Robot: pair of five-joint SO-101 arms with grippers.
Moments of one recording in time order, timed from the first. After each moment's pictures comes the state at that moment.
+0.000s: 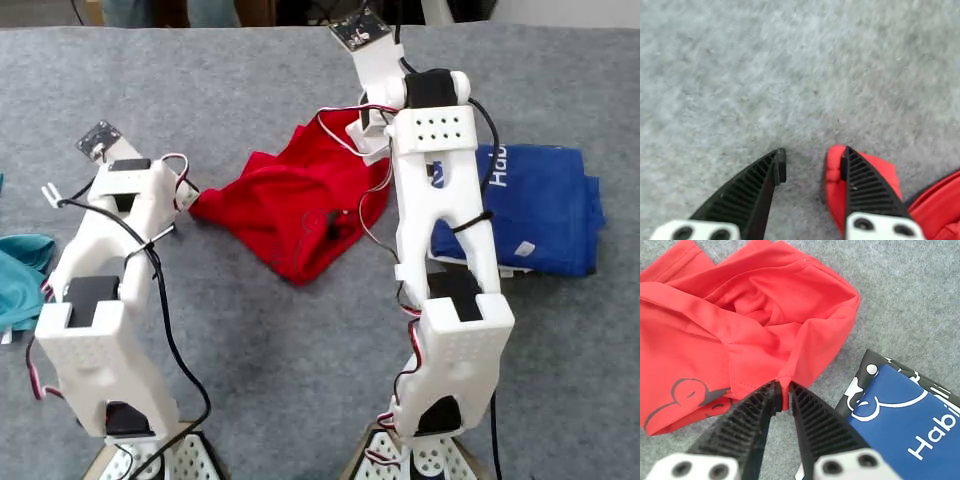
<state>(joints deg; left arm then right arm) -8.4 20.3 10.6 50.9 42.7 -6.9 22.7 -33.5 86.8 22.3</state>
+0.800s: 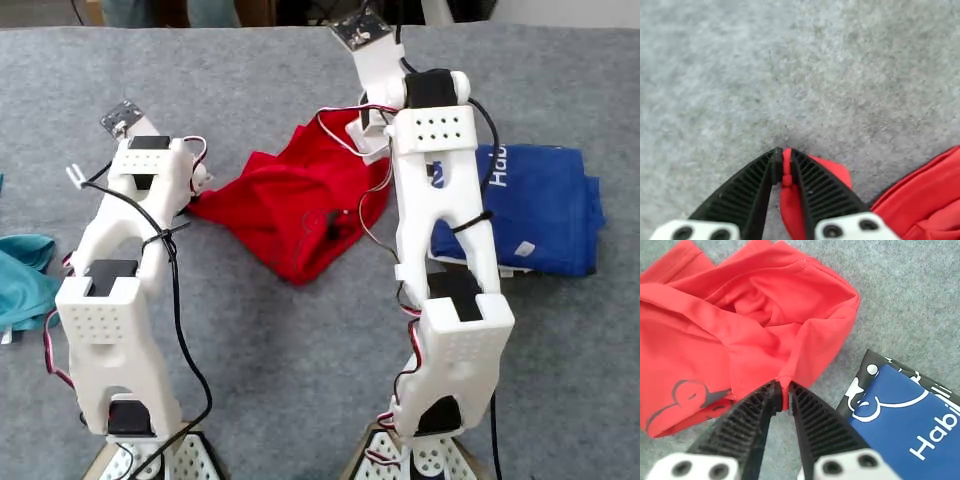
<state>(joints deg) -5.2 29.8 -4.9 57.9 41.1 -6.9 22.7 -33.5 86.4 20.4</state>
